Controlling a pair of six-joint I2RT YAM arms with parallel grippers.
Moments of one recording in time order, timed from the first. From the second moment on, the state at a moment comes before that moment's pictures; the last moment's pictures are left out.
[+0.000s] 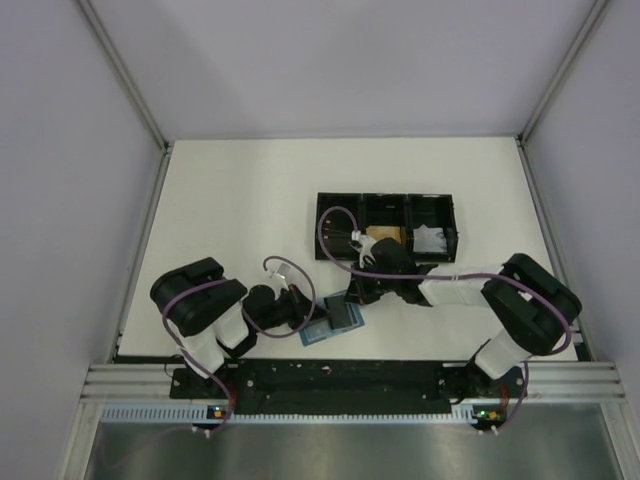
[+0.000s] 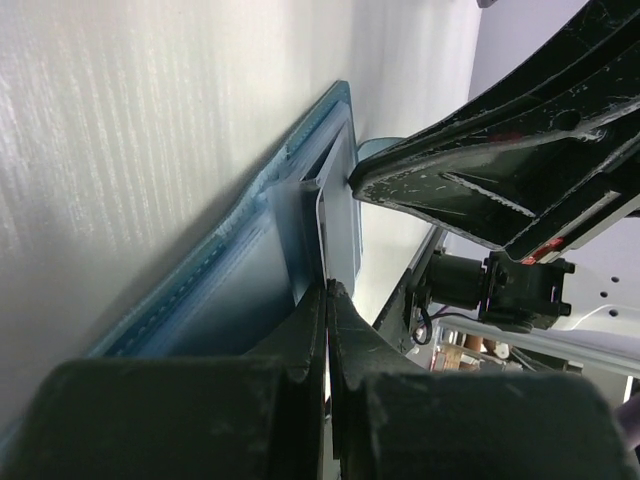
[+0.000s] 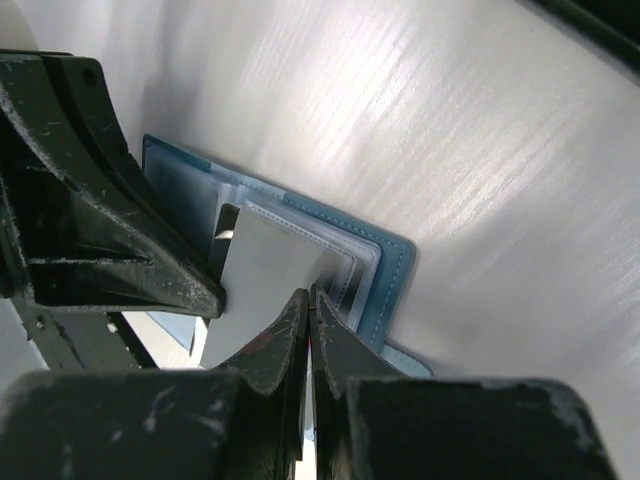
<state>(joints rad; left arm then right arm) -0.72 1.79 0.06 1.35 0.35 -1.28 0.76 1.57 0.60 0.23 -0.37 0.50</state>
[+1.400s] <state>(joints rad) -0.72 1.47 0.07 0.92 0.24 -1.23 0.82 1.60 0.77 -0.03 -0.16 0.41</state>
